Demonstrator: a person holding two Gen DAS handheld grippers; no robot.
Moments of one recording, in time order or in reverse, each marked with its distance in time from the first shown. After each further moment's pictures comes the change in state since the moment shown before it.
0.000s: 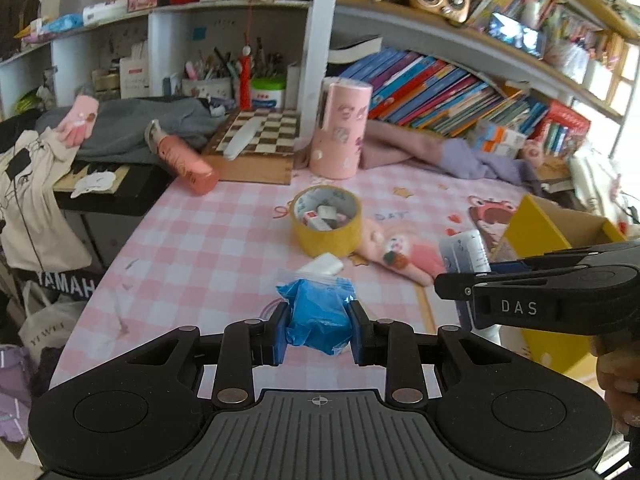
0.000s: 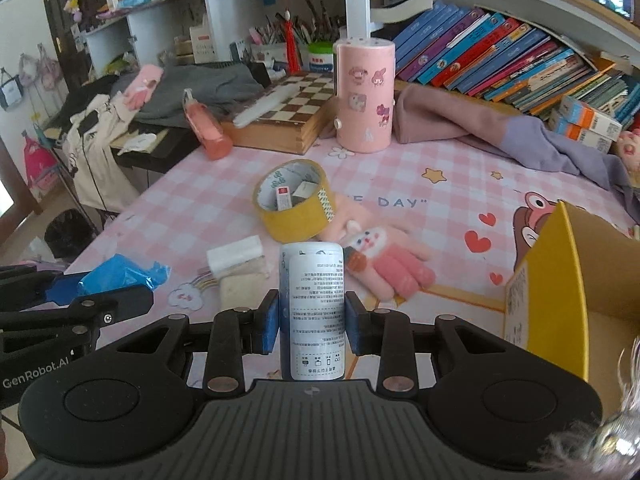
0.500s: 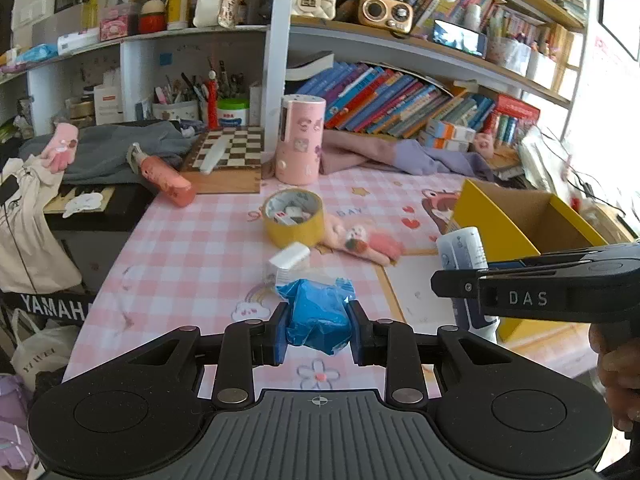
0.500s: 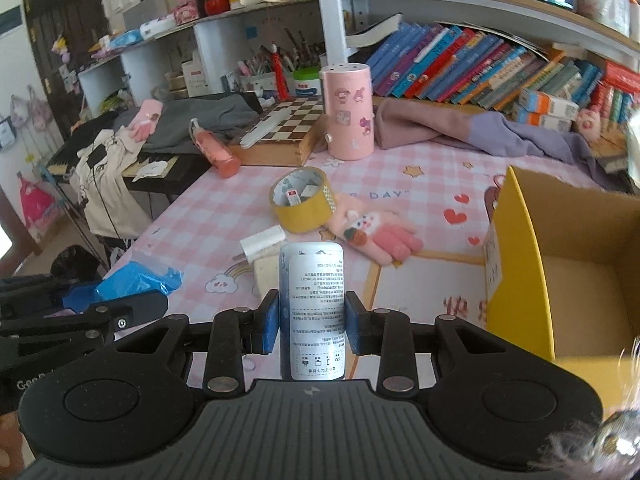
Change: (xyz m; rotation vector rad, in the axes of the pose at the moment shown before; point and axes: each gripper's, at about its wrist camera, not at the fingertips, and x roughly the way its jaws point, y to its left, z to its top) left arm -0.055 -0.001 -0.027 0.091 -0.037 -0.093; right arm -0.071 0.023 -0.042 0.112 -0.080 -0.028
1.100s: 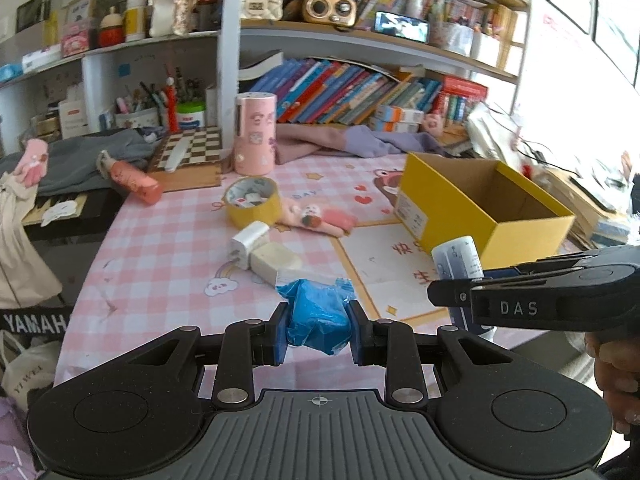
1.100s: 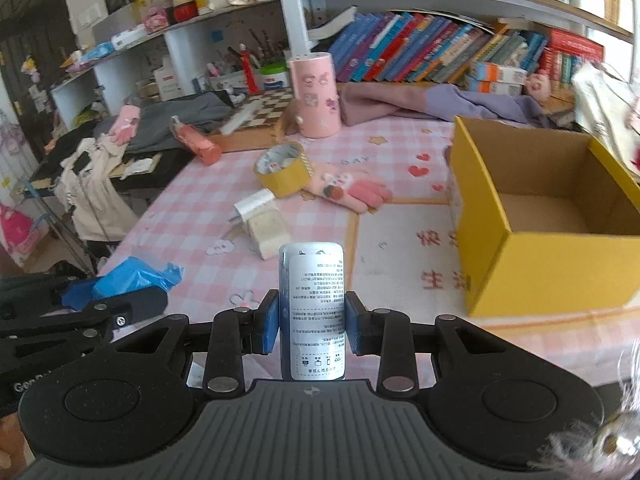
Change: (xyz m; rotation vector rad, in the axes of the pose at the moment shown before) left arm -0.035 -0.015 -0.028 0.107 0.007 -0.109; right arm -0.050 0.019 -0.054 0.097 0.002 -0.101
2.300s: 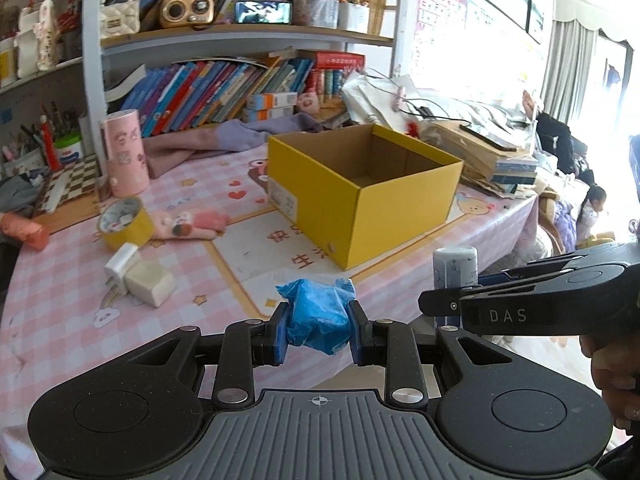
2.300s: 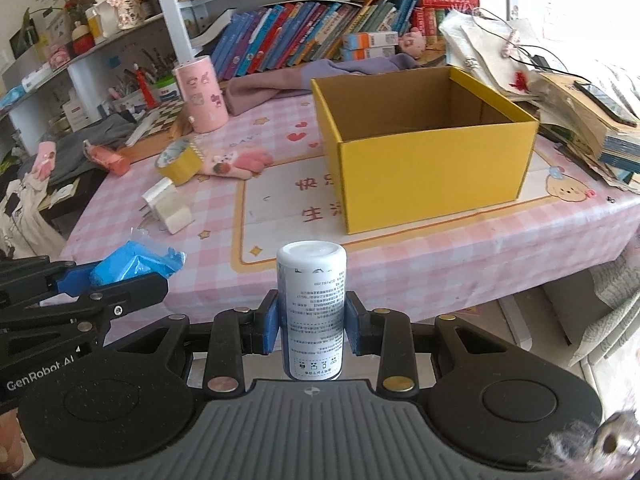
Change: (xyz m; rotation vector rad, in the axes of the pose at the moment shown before) left arm 0.010 -0.070 -0.005 0.229 0.028 -0.263; right arm -0.061 -0.047 -0.060 0.230 -0.005 -0.215
